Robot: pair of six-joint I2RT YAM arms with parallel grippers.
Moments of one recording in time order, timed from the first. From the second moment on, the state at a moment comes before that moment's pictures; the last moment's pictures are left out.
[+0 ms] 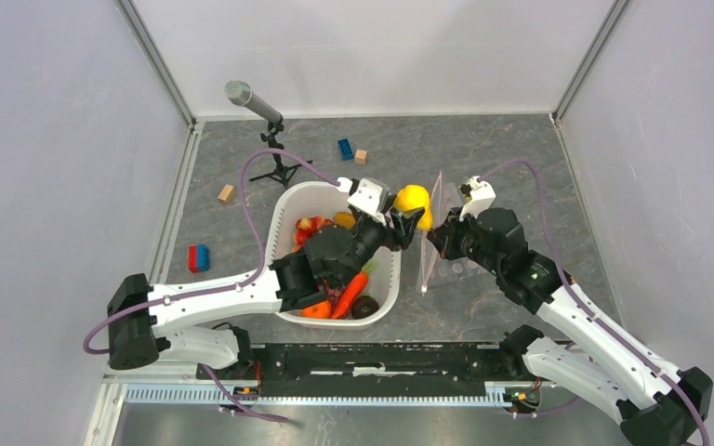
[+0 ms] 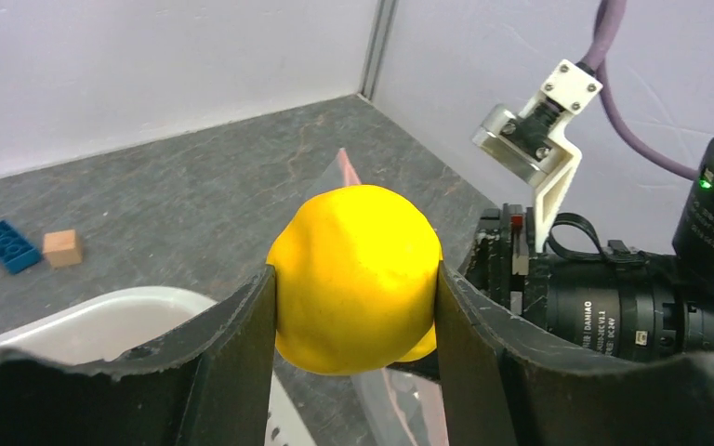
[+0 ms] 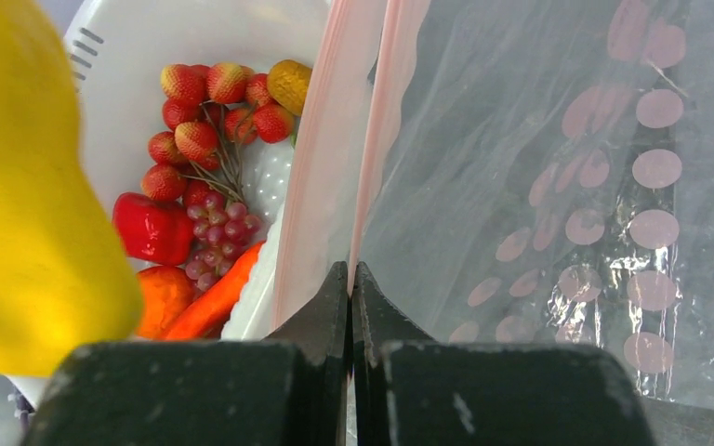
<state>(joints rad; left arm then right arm) -1.23 1.24 0.96 0.37 -0.58 -0.16 0.63 0.81 0.70 -0.31 0.04 0.46</state>
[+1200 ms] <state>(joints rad) -1.23 1.34 0.83 0.71 -0.27 0.61 0.63 0.79 0.69 -0.26 -0.11 0.43</state>
